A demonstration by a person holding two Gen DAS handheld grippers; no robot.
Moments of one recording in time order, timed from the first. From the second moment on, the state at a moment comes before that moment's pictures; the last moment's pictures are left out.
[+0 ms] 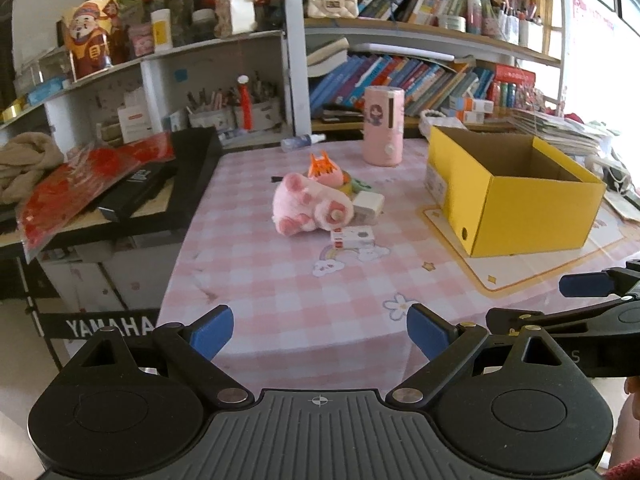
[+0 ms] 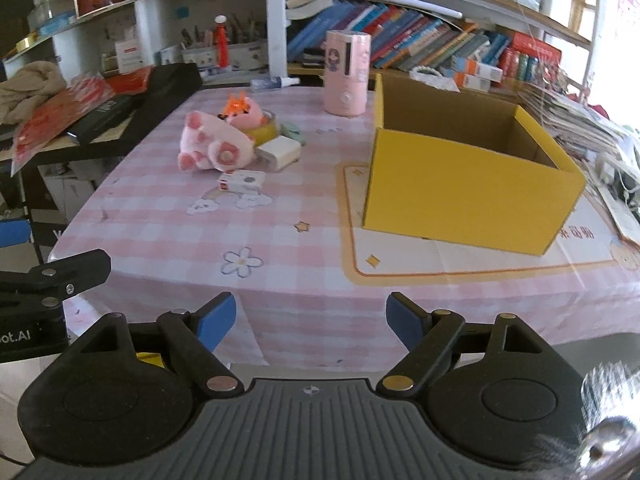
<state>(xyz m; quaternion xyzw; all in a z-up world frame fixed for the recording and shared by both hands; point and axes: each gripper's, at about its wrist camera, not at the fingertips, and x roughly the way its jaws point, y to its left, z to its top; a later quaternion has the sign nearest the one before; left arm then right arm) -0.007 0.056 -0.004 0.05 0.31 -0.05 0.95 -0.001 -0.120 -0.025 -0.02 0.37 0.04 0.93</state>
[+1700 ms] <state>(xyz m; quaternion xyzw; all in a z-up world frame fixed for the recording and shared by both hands) 0.164 0.091 -0.009 -0.01 0.33 0.05 0.94 0.201 -0.070 -0.065 -0.08 0.38 0.18 0.90</state>
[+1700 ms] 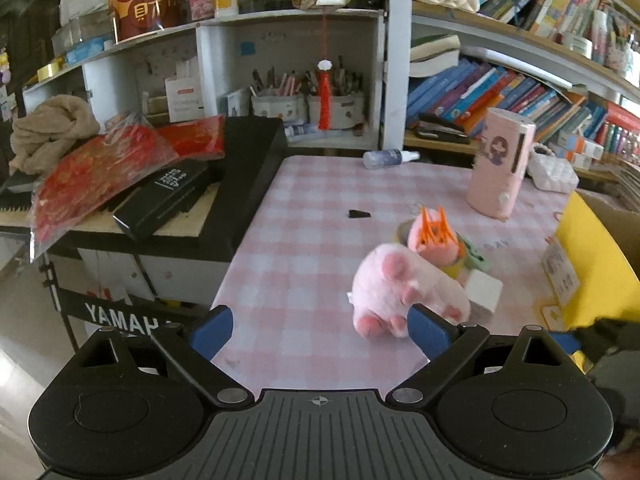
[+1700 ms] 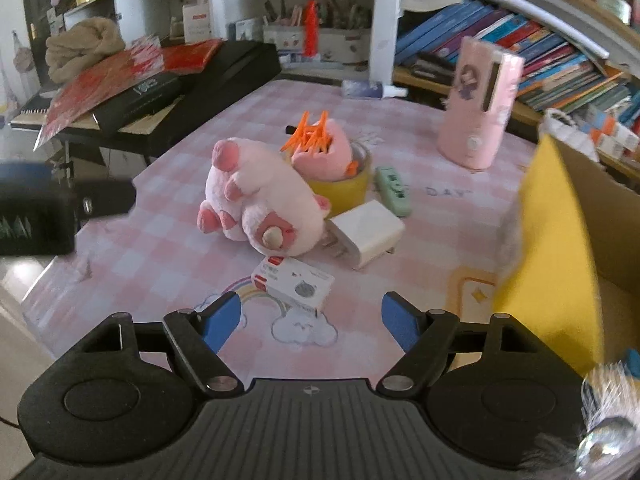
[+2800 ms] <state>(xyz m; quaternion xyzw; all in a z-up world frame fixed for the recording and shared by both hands) 0.275 0.066 -0.082 -0.12 0.44 0.00 0.89 0.213 -0.091 -0.072 -0.15 0.36 0.26 0.88</state>
